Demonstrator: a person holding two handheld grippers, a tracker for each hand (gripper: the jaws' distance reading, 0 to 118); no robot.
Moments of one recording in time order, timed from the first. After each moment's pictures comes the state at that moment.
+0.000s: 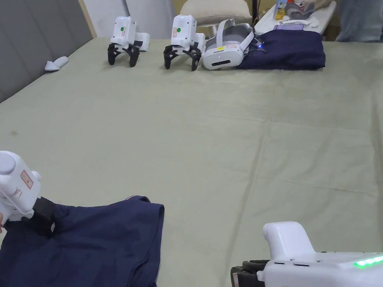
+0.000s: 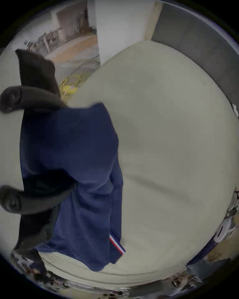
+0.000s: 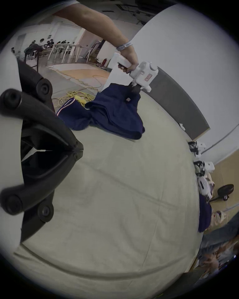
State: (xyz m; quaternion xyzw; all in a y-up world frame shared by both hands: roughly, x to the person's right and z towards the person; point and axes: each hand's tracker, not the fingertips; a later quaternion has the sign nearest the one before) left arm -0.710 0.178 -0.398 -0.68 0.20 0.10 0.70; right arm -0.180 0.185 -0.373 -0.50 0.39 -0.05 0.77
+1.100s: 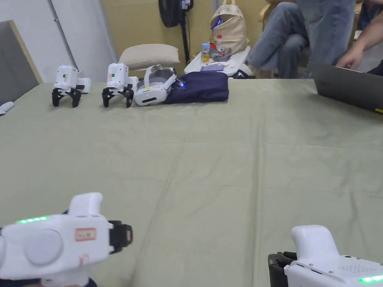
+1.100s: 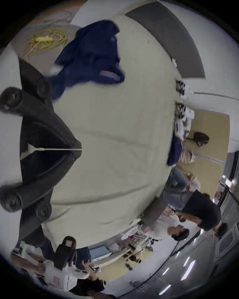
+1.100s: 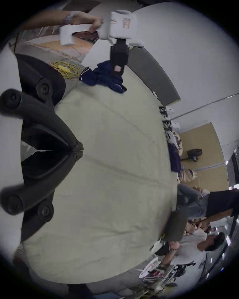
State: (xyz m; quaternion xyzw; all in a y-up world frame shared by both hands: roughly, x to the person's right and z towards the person) left arm -0.291 0.236 -0.283 -0.42 -0.01 0.15 0.90; right arm 0.064 0.217 -0.269 -0.39 0.21 -0.04 0.90
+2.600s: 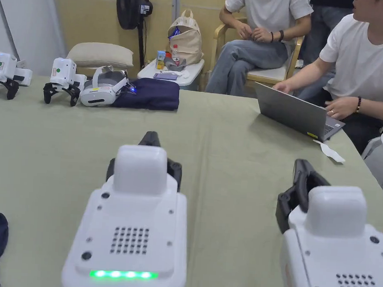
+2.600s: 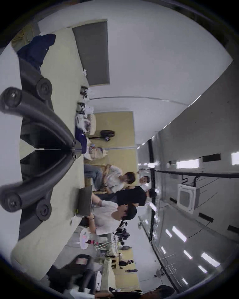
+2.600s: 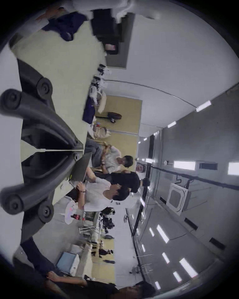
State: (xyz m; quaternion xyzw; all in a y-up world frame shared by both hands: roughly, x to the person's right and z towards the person) left arm -0.101 0.318 -0.247 0.05 0.08 -0.02 1.00; right arm 0.093 0.297 -0.244 0.03 0.00 0.09 1.00
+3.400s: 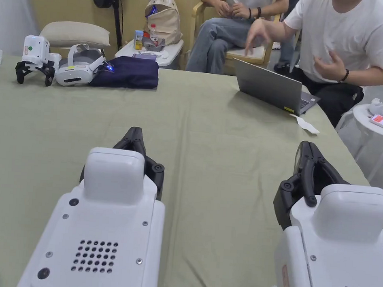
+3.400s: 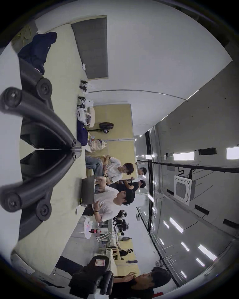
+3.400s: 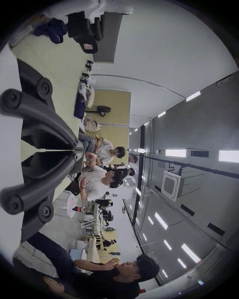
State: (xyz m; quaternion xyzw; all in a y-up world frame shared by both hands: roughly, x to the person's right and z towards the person) left arm -0.099 0.302 -0.205 0.03 0.02 -0.03 1.00; right arm 0.106 0.295 -0.183 0.08 -0.04 0.04 0.99
